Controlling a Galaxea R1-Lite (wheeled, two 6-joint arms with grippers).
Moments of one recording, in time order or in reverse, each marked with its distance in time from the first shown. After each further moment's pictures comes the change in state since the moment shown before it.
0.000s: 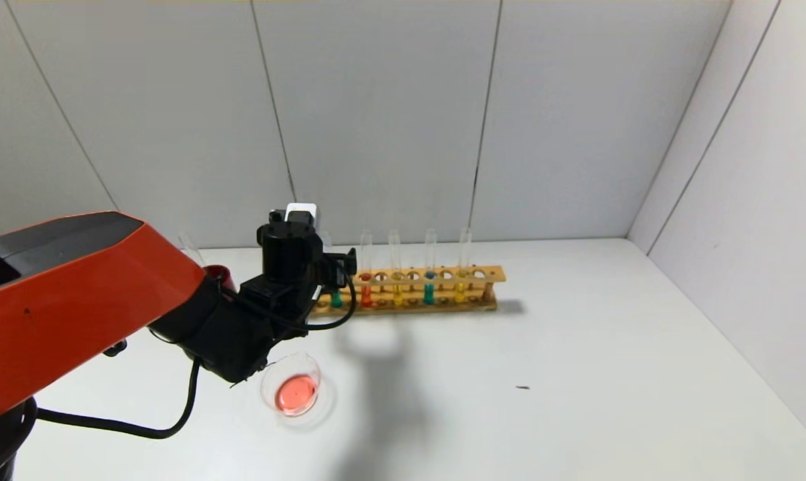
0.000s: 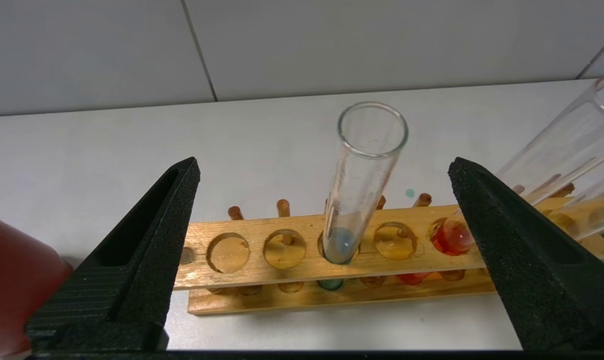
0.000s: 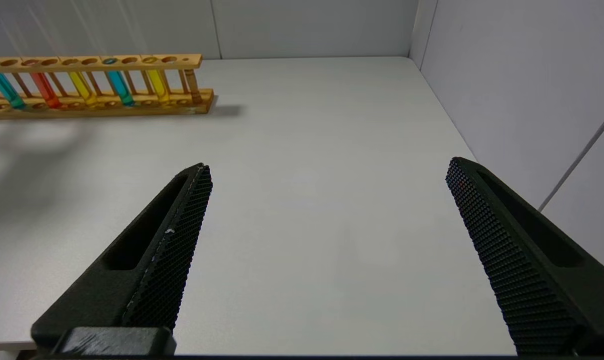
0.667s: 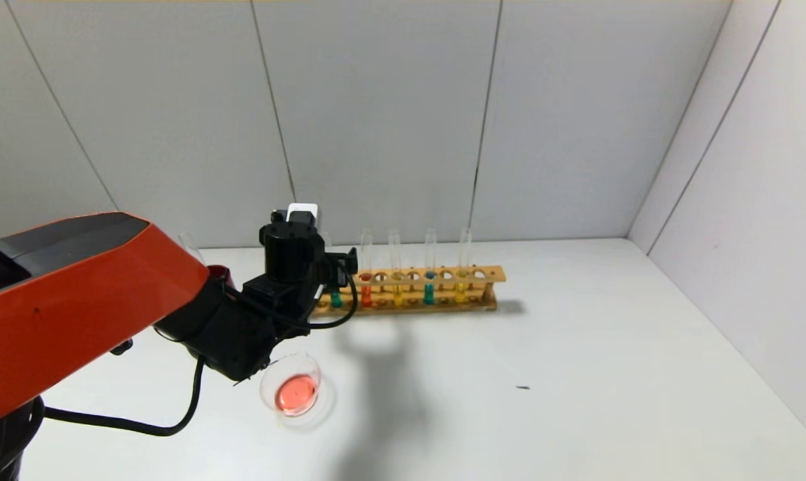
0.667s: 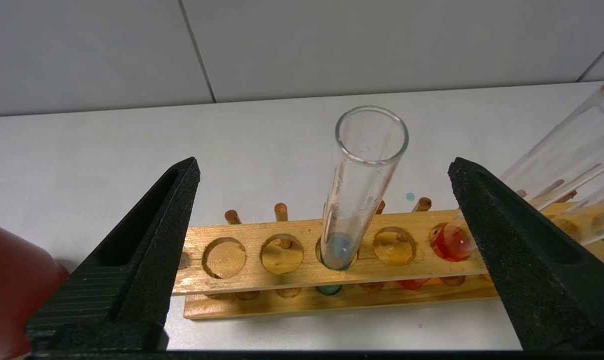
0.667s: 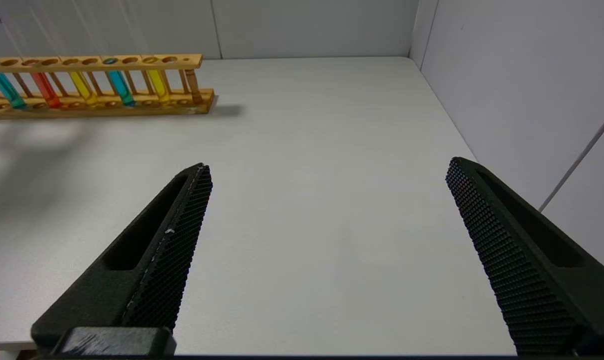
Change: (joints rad) left arm -0.001 0.013 -0.014 -0.001 0.001 -0.002; right arm 0.000 0.000 0.000 0.000 0.000 0.000
